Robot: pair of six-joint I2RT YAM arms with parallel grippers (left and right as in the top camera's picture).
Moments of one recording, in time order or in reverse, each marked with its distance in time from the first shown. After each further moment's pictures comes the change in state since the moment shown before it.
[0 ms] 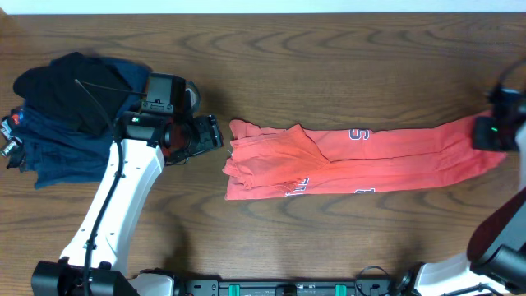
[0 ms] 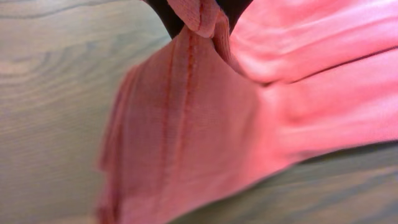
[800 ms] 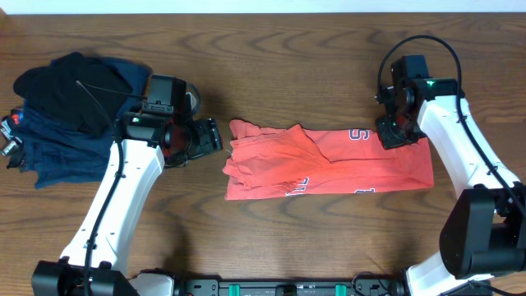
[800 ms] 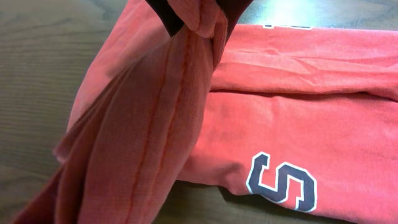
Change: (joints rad) left arm 0.000 0.000 -0.006 -0.028 -0.001 0.000; right arm 0.521 0.016 -0.001 -0.168 0.076 0.188
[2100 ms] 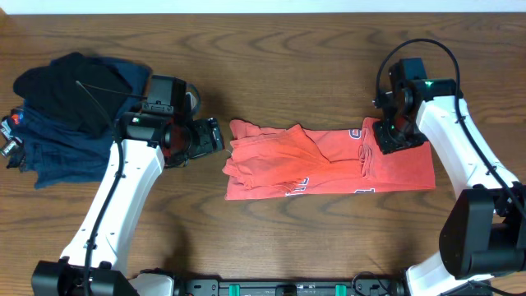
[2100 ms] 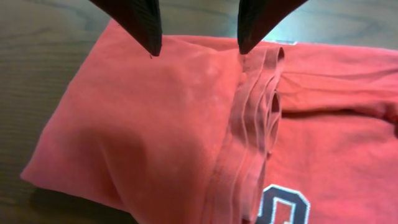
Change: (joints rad) left arm 0.000 0.000 -0.002 0.002 0.000 0.002; right arm 0.006 0.000 -0.011 -0.037 -0.032 0.043
